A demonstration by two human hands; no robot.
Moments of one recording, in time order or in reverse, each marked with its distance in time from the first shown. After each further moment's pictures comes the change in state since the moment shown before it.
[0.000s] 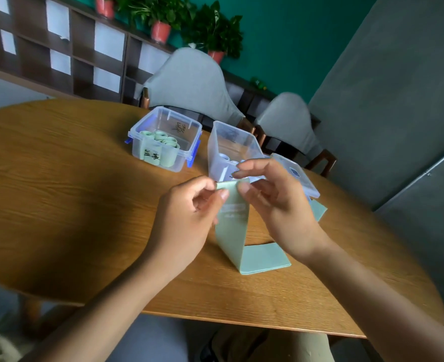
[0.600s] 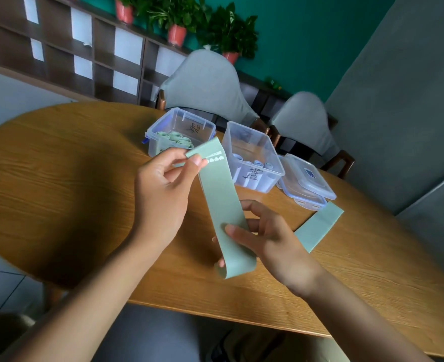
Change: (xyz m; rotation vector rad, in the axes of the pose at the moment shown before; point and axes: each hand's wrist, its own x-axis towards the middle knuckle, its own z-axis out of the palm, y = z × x) left_hand 0.024 -0.003 -0.030 -0.121 0.288 0.000; right_hand -0.033 0.002 0.029 0.371 -0.201 0.418
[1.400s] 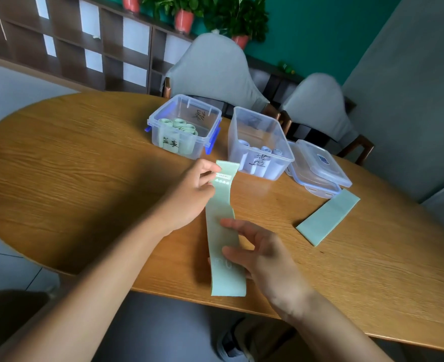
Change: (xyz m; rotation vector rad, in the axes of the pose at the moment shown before) left_hand 0.011 -0.053 0.009 0.280 -0.511 -0.279; right_hand -0.010 0.055 0.014 0.118 0.138 0.143
